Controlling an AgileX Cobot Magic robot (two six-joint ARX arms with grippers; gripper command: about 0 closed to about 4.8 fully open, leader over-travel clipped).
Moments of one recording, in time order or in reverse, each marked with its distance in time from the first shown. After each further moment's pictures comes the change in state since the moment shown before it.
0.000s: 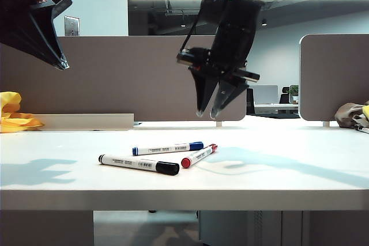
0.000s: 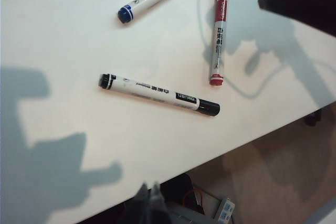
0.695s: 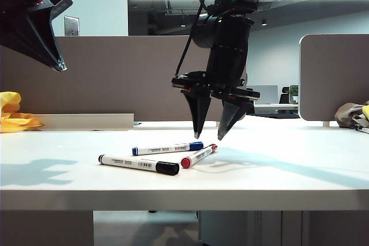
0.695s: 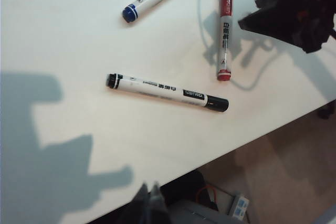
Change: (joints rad) left arm 0.000 0.000 0.001 -0.011 -0.020 0.057; right arm 0.022 0.097 0.044 -0.071 0.037 0.074
